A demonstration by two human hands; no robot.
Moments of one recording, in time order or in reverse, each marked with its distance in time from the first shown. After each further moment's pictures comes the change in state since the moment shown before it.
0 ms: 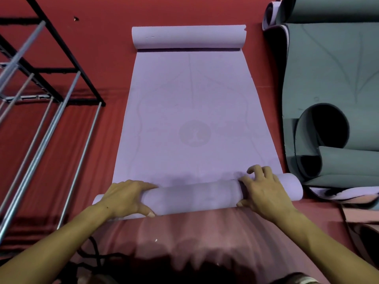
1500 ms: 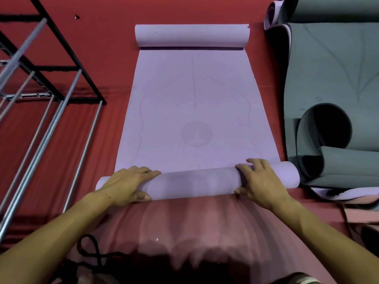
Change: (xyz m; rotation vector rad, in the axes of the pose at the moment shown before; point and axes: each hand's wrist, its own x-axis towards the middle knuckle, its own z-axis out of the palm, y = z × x) left_hand 0.022 -0.025 -0.010 0.142 0.020 0.190; right_hand 0.024 -0.007 -0.011 0.099 0.057 0.026
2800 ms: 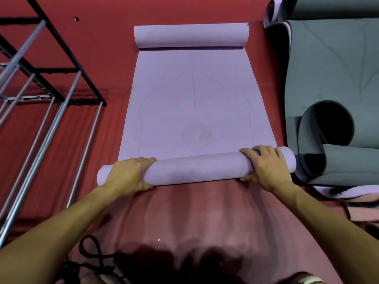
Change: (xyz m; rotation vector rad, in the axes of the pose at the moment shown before) left_hand 0.015 0.008 -0.014 0.031 0.166 -0.166; right_hand 0.035 0.032 0.005 -0.068 0.133 0.030
